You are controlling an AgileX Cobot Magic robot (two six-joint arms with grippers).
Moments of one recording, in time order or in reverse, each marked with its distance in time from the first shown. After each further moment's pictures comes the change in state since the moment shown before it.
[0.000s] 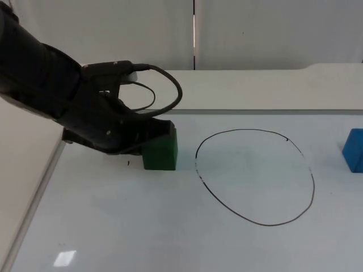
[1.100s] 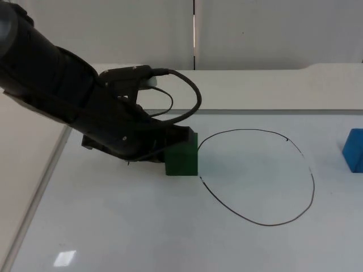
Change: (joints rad) right arm 0.000 0.000 0.000 0.000 0.000 -0.002; left arm -0.055 0.000 0.000 -0.004 0.063 -0.004
